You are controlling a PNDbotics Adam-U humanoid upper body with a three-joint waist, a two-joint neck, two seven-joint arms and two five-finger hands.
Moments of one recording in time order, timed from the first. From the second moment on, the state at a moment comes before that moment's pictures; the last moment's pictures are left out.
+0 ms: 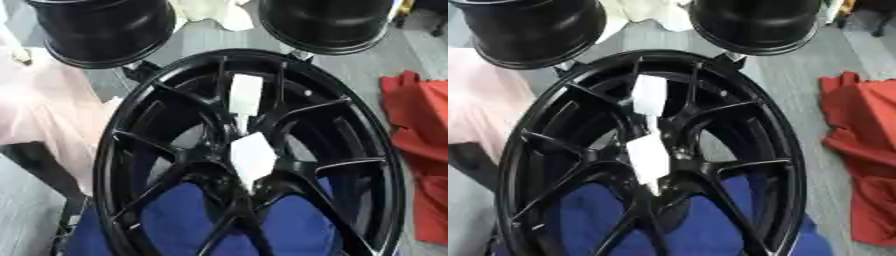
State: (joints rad) left arm -0.85 1.04 -0.03 -1.36 -0.12 0.18 -0.55; right arm -0.50 -0.69 -0.17 -1.67 -0.10 0.29 -0.43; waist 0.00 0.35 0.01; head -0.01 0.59
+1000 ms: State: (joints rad) left arm -0.85 1.04 0.00 -1.38 0.03 0.16 -0.26; right arm -0.50 -0.69 -0.17 -1.67 -0.10 0.29 -0.43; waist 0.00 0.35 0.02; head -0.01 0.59
